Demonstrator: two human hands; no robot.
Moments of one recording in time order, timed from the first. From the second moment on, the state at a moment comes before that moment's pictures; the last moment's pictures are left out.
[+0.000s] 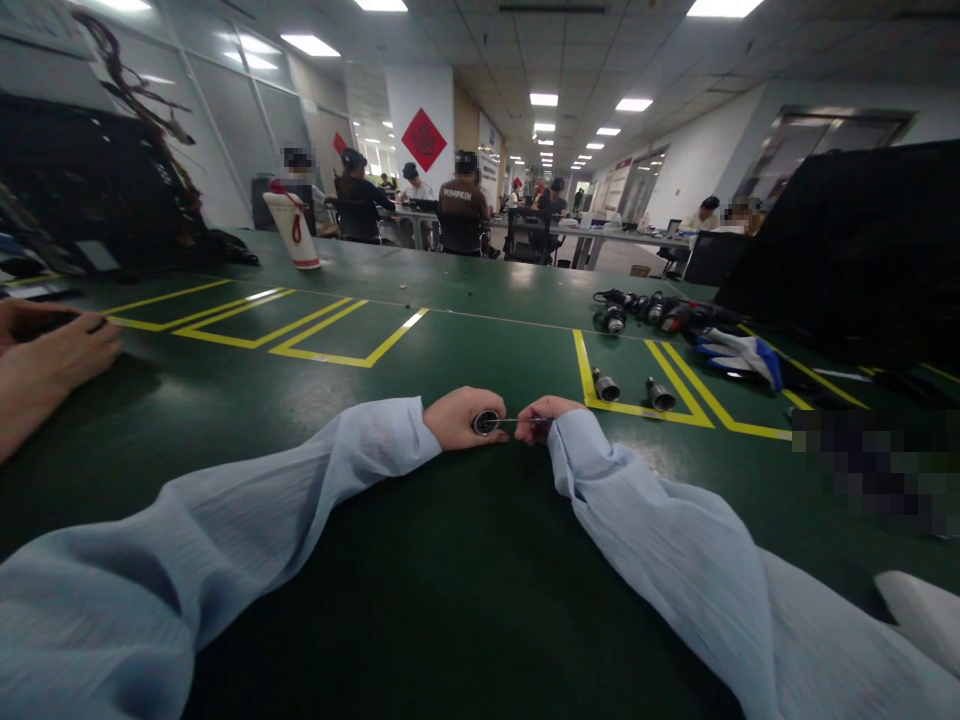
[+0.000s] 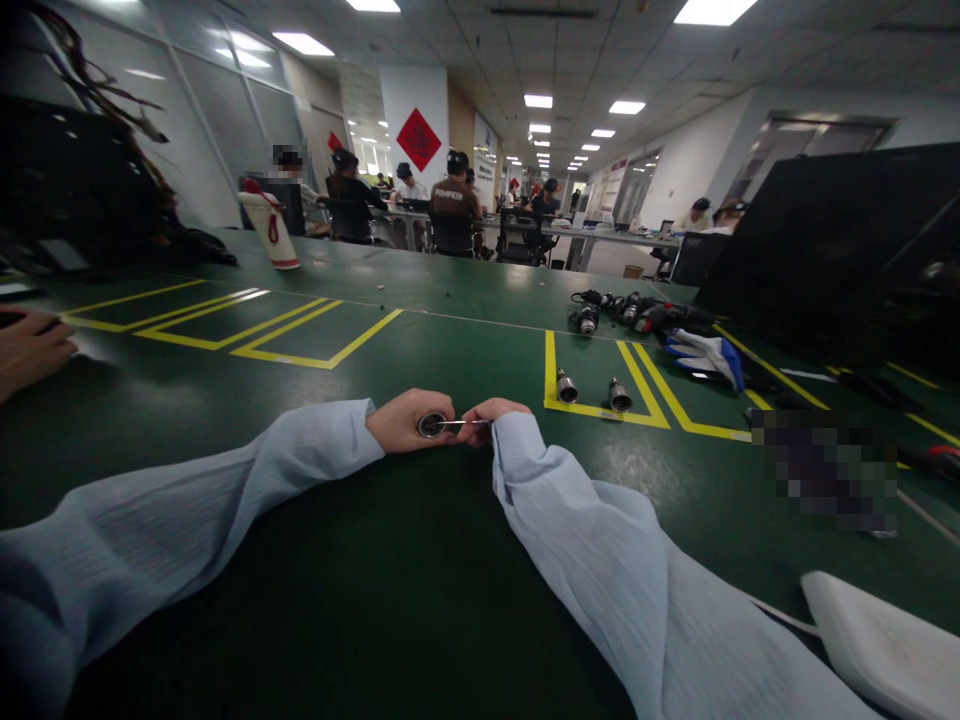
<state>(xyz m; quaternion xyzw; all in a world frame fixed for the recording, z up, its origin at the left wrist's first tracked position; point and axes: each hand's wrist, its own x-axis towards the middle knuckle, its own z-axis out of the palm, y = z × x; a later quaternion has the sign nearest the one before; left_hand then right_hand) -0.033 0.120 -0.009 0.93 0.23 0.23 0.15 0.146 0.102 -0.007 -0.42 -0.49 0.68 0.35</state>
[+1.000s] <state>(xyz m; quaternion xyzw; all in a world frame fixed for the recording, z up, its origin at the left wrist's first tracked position) -0.033 0.119 -0.009 0.92 0.22 0.25 0.21 0.149 0.093 0.000 -0.42 -0.49 0.66 0.39</state>
